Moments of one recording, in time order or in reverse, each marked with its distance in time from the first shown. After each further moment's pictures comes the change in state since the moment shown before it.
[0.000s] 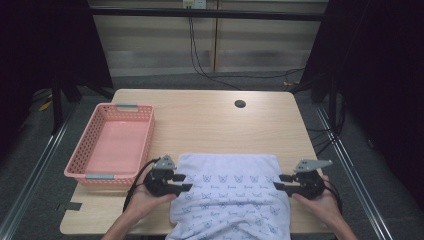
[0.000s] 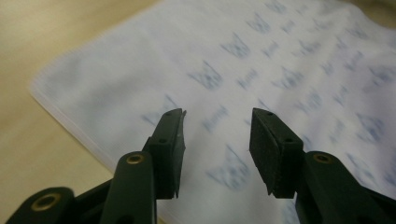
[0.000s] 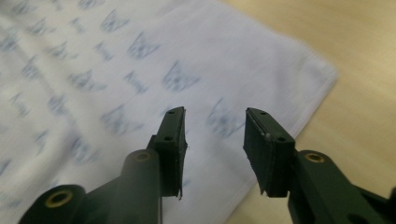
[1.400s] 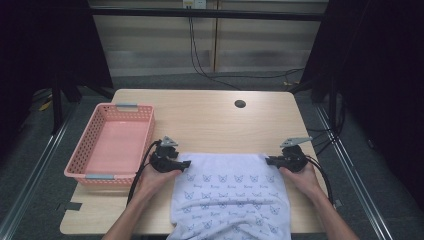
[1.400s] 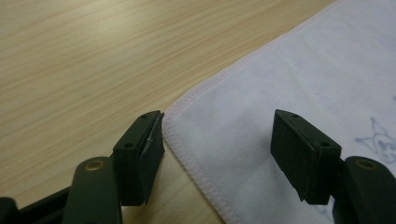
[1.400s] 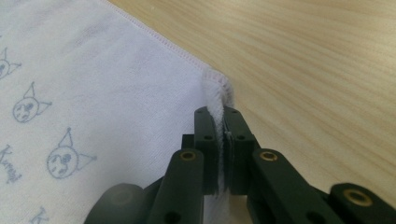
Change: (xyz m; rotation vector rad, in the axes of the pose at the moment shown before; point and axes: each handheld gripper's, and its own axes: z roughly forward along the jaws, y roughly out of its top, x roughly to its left) left arm 0.056 0.004 0.038 -0.014 0.195 -0.107; right arm -0.053 0.027 0.066 0.015 -0.003 0.063
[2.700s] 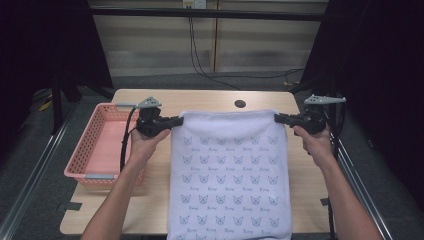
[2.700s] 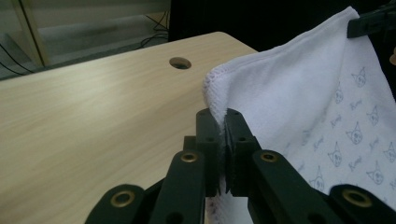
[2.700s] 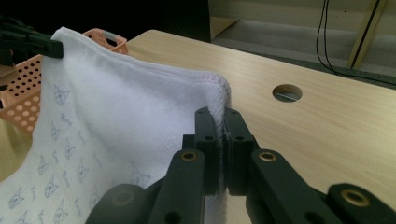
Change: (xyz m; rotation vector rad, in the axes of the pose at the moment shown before) left arm 0.027 0.099 -0.077 -0.306 -0.119 -0.016; right arm -0.024 0.105 -0.082 -0.335 0.068 0.063
